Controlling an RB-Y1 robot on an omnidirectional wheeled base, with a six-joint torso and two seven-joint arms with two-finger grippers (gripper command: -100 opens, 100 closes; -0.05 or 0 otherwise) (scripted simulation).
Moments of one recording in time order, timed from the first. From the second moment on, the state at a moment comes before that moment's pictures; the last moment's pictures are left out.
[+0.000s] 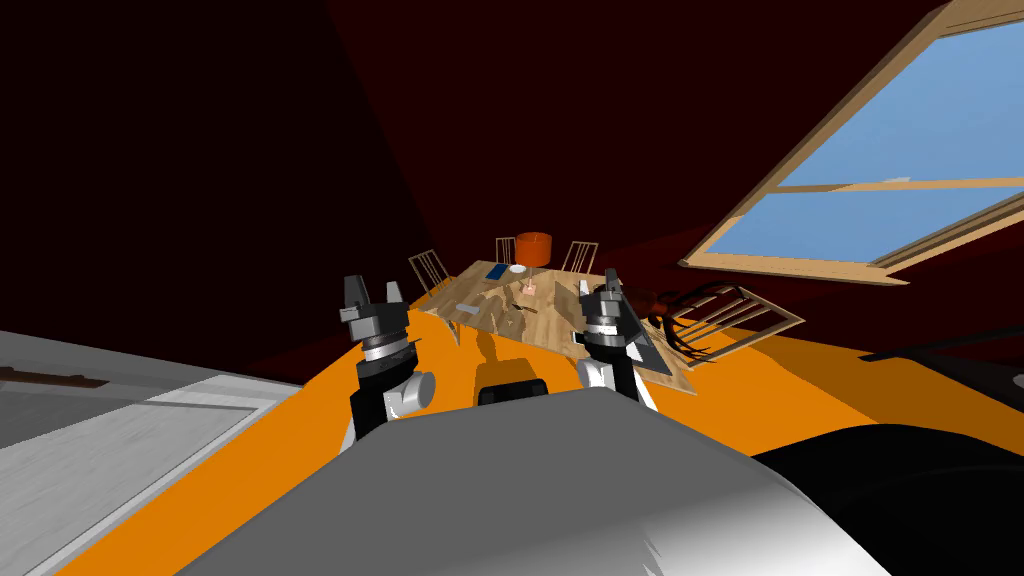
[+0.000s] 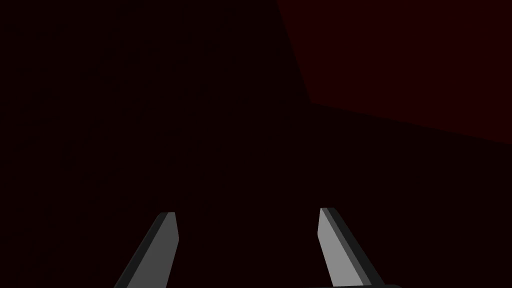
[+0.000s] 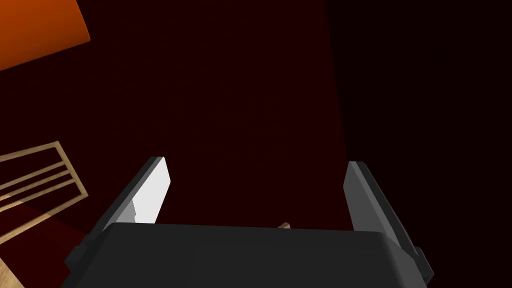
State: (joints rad) left arm 0.46 -0.04 -0.01 -2.30 0.03 -0.52 -0.03; right arm 0.52 0.03 -0.01 -2.22 -0.01 -0.50 -0.11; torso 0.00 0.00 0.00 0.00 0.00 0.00
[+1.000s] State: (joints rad) left arm 0.46 -0.04 -0.01 -2.30 0.03 -0.52 -0.03; right arm 0.49 -0.25 -0.01 -2.09 0.06 -0.47 -0.05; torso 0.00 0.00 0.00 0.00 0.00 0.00
